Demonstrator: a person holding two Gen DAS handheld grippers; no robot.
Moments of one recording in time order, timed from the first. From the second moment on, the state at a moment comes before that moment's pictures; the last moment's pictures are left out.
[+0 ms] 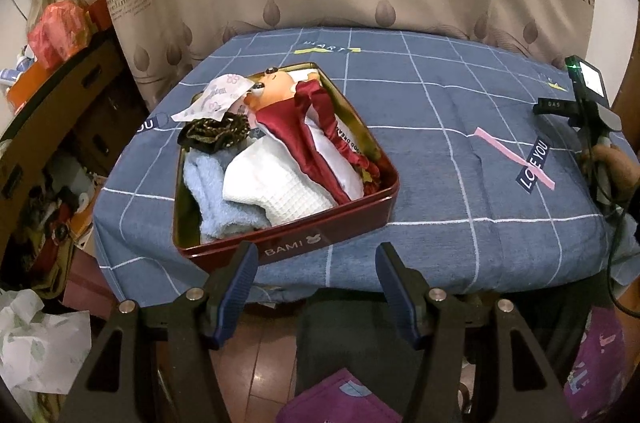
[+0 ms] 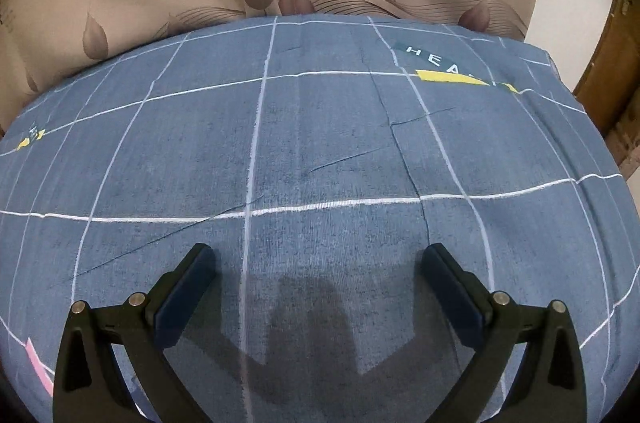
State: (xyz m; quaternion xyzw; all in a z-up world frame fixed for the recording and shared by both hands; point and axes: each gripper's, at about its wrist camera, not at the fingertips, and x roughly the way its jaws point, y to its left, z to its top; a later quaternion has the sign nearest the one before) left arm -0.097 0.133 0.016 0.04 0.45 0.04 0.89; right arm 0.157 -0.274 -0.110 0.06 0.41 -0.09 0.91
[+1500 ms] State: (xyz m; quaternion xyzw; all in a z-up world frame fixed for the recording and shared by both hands) left arm -0.083 0.175 -0.003 0.02 0.47 0.08 0.88; right arm 0.158 -0.275 -0.110 0.06 0.41 -0.09 0.91
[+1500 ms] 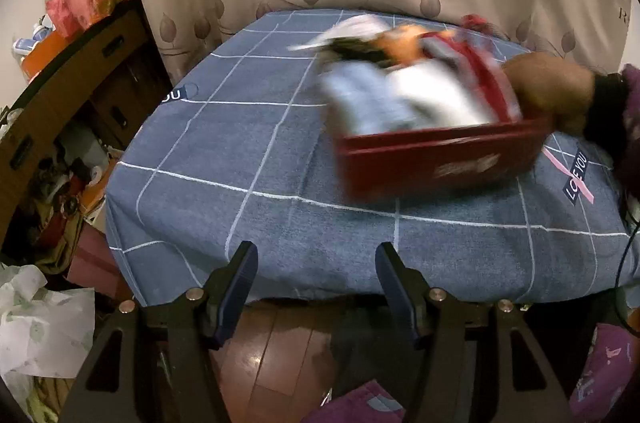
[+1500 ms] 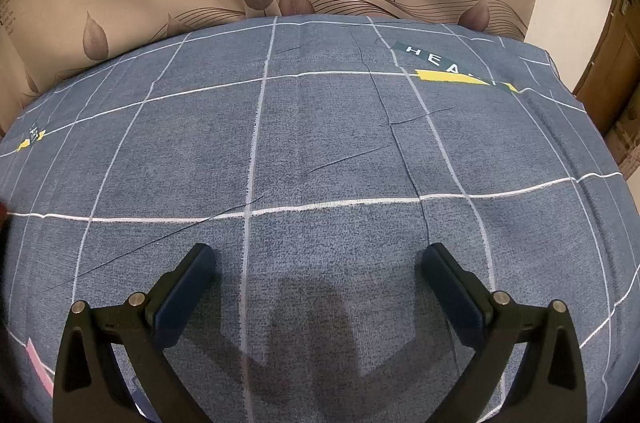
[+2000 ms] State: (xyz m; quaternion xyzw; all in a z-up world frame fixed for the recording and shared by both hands) left arm -0.080 0.169 -0.012 0.03 0.48 0.08 0.87; right arm 0.158 -0.275 -0.111 0.06 0.41 -0.09 0.91
